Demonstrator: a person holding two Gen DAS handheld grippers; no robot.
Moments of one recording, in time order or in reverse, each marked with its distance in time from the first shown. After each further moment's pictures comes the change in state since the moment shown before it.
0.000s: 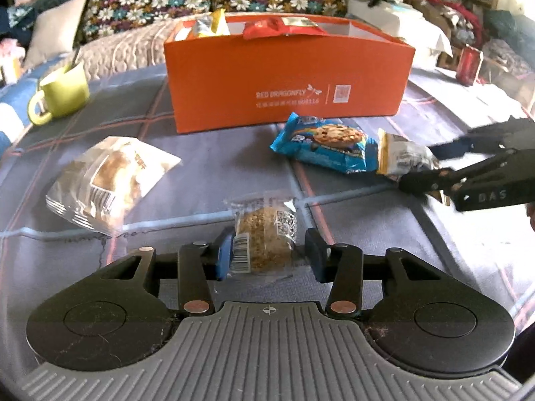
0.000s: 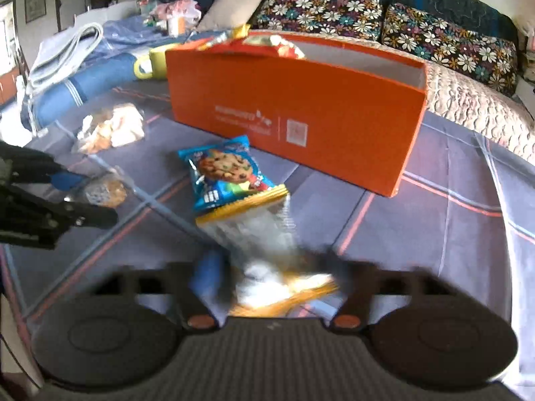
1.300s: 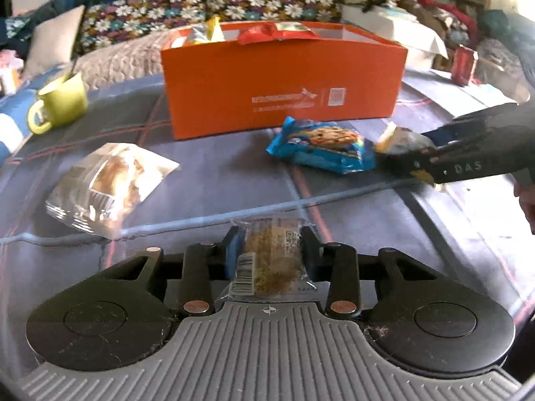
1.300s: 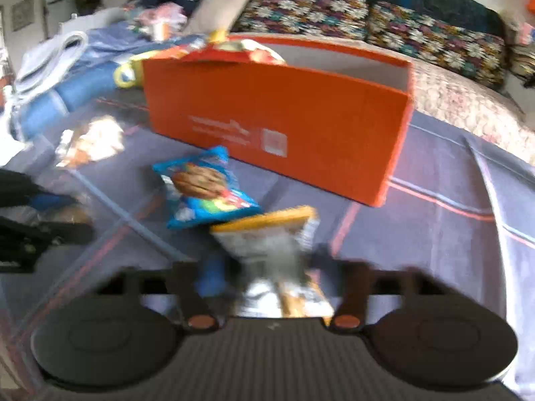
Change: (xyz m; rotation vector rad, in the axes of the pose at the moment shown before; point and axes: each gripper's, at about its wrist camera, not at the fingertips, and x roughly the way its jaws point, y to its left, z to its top) left arm 0.000 -0.001 -0.006 0.028 -0.035 -0.009; right arm 0.010 -0.002 0.012 0.007 -0.016 -0.032
